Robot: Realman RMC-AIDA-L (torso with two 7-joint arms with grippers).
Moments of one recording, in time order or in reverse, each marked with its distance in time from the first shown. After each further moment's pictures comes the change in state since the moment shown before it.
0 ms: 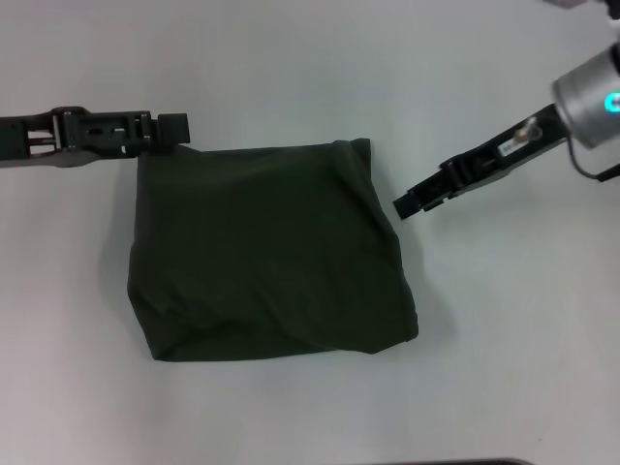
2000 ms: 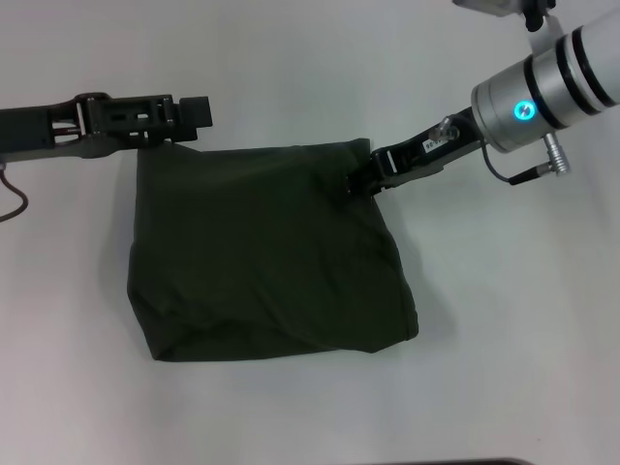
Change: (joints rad) left arm -0.011 -0.031 -0.003 0.028 -0.026 -0.037 -0.001; right arm 0.052 0.098 -0.004 0.067 -0.004 0.220 0.061
